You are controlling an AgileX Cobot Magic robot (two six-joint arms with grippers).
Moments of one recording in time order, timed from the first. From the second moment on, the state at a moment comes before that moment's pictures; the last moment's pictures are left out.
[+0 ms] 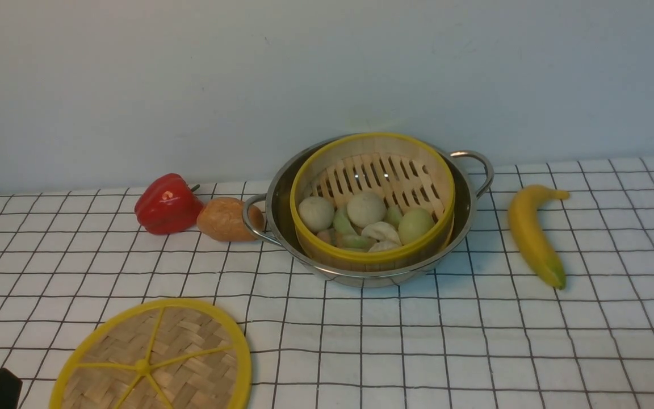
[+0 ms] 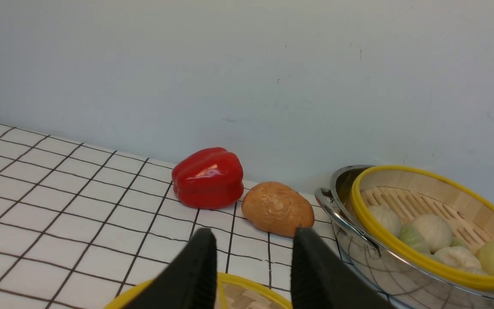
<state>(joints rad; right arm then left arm) 0.07 0.01 0.01 -0.16 0.35 0.36 0.02 0.00 0.01 -0.43 0.13 0.13</state>
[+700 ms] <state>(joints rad) 0.07 0.01 0.01 -0.16 0.35 0.36 0.02 0.00 -0.11 -0.44 0.16 0.11</state>
